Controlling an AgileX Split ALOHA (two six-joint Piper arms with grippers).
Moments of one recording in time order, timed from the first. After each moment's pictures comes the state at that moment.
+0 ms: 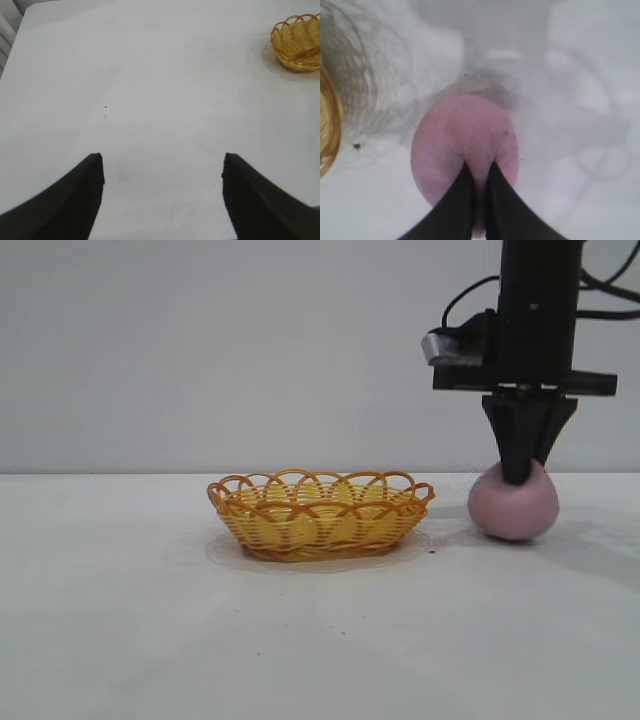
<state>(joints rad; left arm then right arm) 0.05 -0.02 -0.49 -0.08 1.12 0.16 0.30 2.17 -1.76 0.07 1.22 -0.13</state>
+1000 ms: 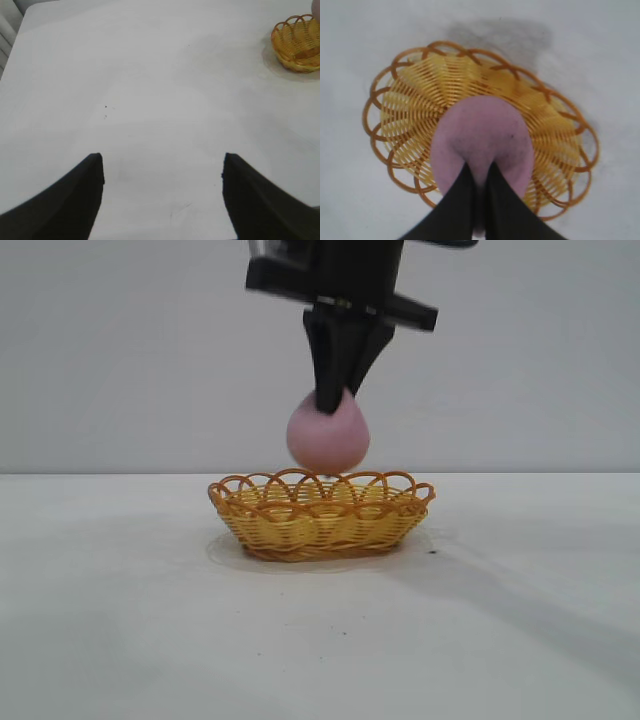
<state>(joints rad) 0.05 -0.02 -0.49 -0.08 1.12 0.16 0.59 2.22 -1.92 0.14 1.24 -0.13</state>
